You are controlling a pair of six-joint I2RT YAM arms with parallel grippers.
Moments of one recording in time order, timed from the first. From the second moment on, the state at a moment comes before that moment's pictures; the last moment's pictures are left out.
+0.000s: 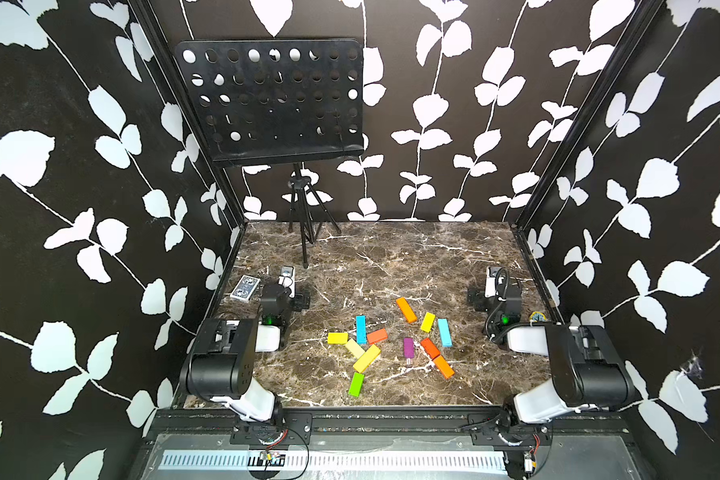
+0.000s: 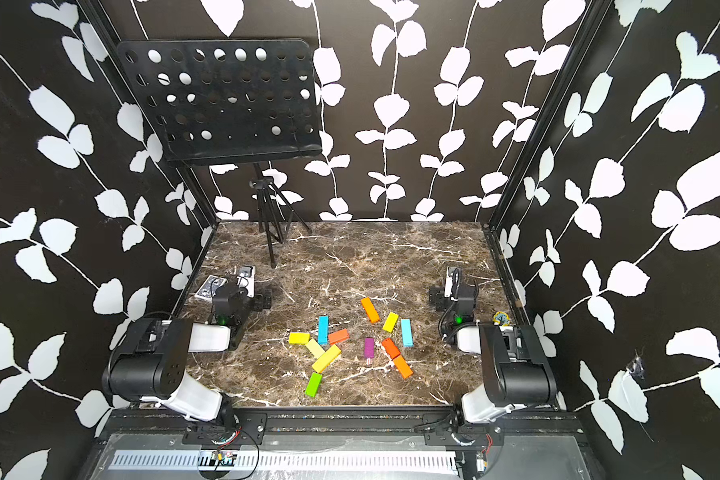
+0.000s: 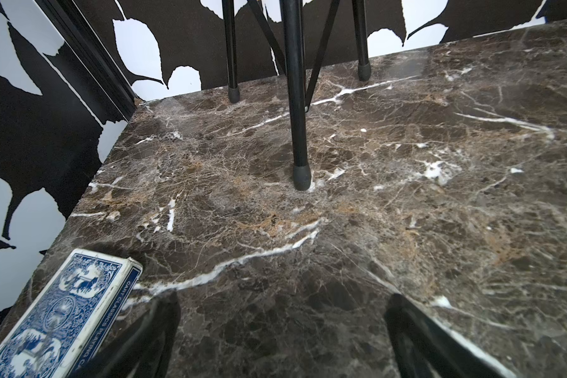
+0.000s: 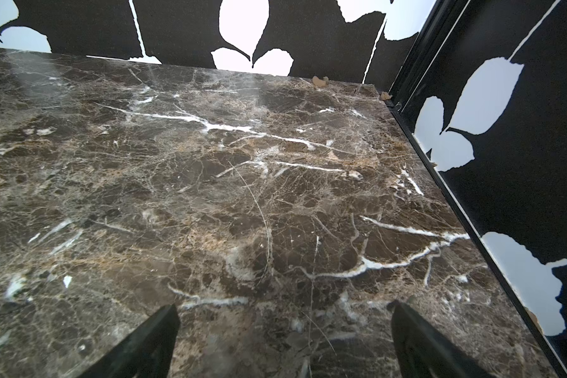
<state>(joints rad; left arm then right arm) -0.05 1.56 0.40 0.78 -0.02 0.15 0.02 1.53 0.41 0.70 0.11 -0.10</state>
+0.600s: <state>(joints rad) -0.05 1.56 0.40 0.78 -0.02 0.15 0.02 1.53 0.41 0.70 0.11 -0.10</state>
